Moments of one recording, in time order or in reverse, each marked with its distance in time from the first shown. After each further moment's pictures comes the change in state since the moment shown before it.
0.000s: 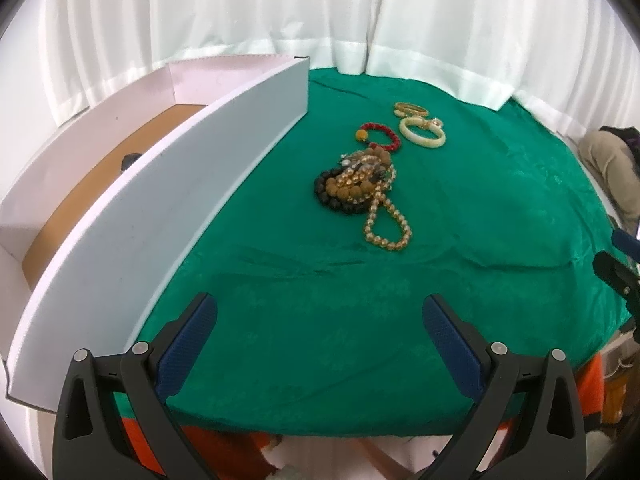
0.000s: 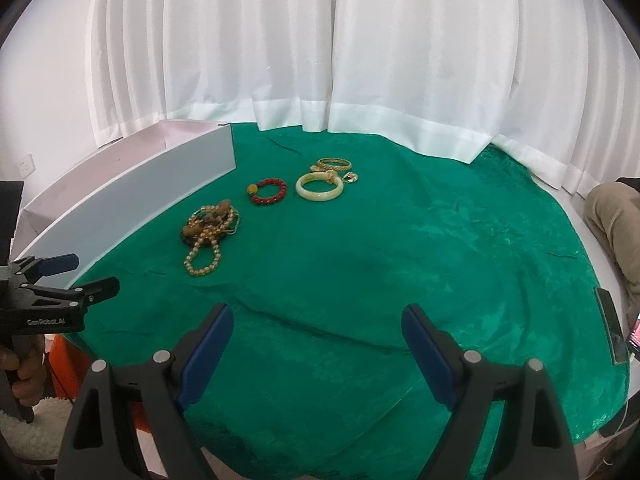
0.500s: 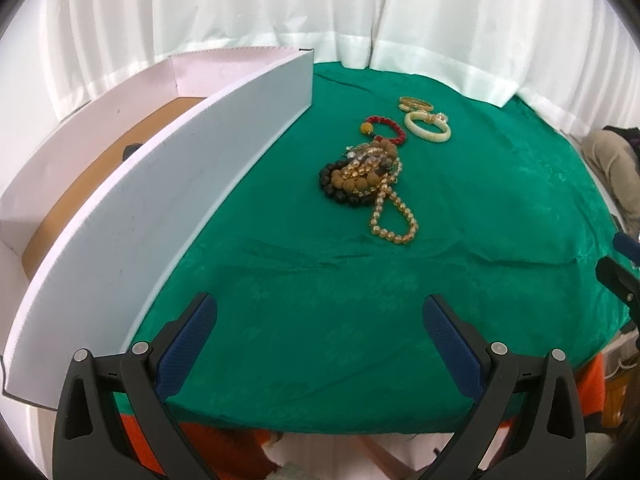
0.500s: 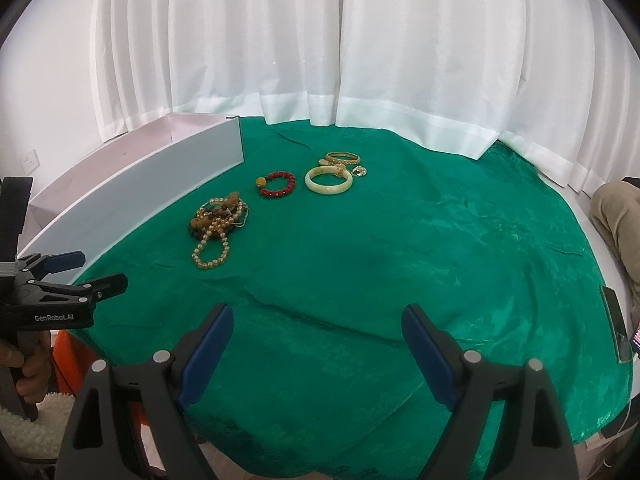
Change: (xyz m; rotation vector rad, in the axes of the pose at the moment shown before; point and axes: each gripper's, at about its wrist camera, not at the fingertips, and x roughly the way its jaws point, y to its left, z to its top) left arm 0.002 0.003 -0.003 -0.008 0.017 0.007; right arm 0.002 0.005 -0.002 -0.002 0.018 0.020
